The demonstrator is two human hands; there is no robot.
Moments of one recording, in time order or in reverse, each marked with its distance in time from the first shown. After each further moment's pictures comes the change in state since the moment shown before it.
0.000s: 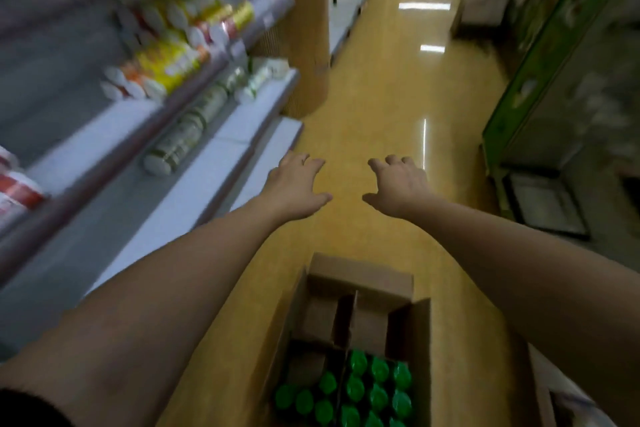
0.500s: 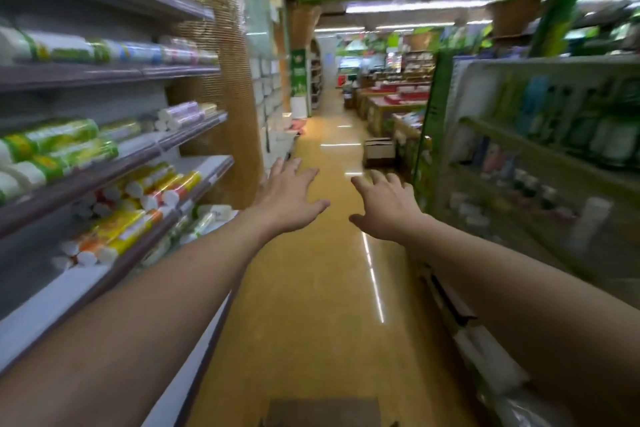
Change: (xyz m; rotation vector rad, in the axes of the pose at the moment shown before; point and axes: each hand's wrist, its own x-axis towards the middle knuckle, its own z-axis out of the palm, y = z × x) left_hand 0.000 0.153 -0.212 0.098 0.382 0.249; right_hand -0.086 0.046 -0.226 -0.127 0.435 0.186
